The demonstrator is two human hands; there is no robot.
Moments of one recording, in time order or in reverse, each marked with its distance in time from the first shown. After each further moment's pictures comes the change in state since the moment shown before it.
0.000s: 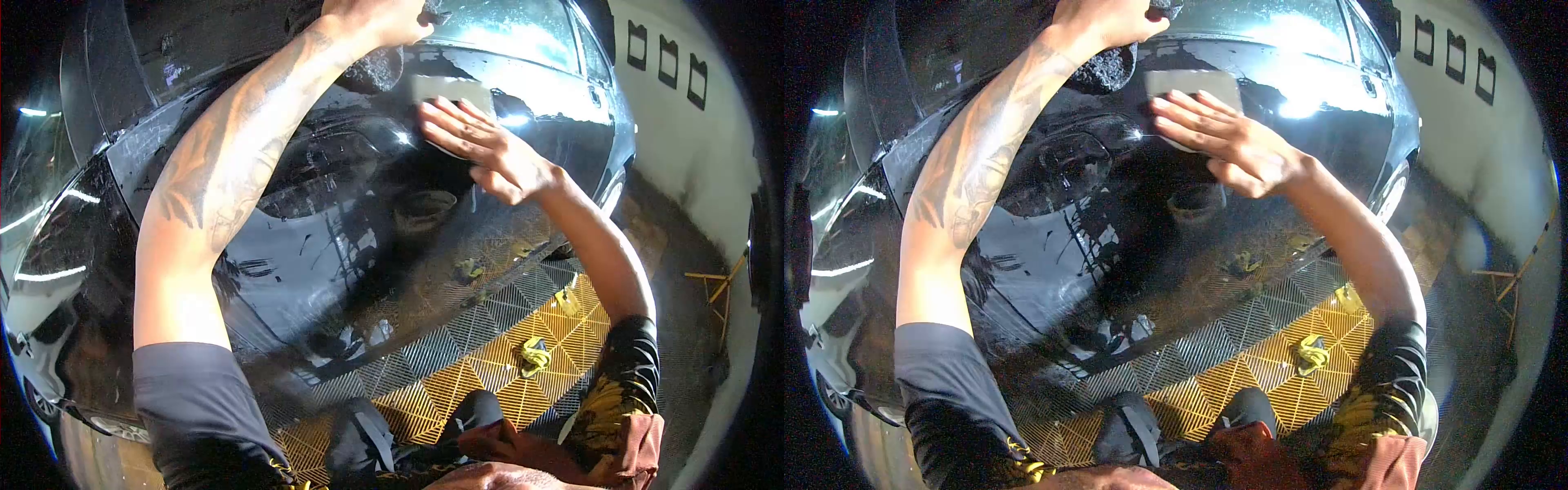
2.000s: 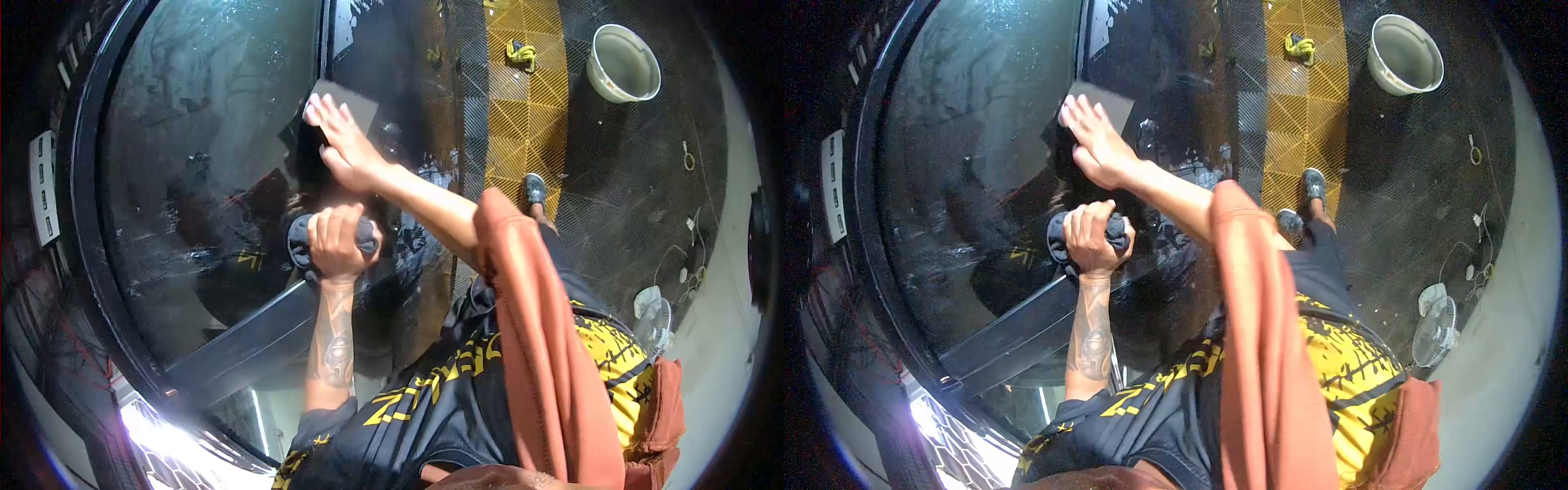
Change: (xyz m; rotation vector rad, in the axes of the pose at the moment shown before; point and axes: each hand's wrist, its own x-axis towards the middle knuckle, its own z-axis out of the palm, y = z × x) left_hand -0.104 -0.126 -0.083 -0.899 -0.417 0.467; right_hand 0.241 -0.057 0.009 0.287 1.024 1.525
